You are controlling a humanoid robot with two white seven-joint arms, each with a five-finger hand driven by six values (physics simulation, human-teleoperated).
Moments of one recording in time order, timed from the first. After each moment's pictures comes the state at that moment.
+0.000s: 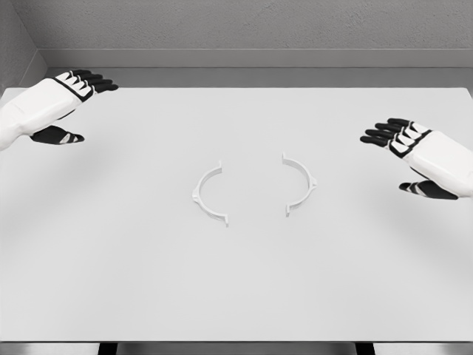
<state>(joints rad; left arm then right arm) -0.52 0.85 -0.45 -1.34 -0.48 -0.61 -0.09 0.00 -0.87 0.03 -1.73 0.45 -0.61 0.18</state>
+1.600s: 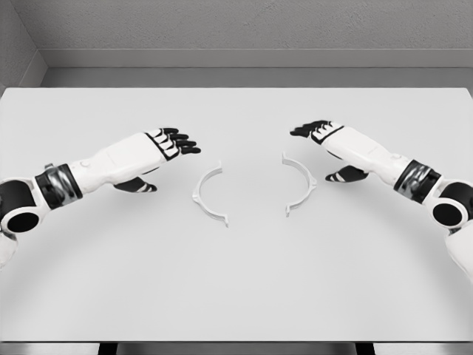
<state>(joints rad) -0.41 0.63 -0.48 -1.48 -0.60 -0.61 -0.23 -0.40 -0.51 0.33 -1.30 0.55 -0.61 0.31</state>
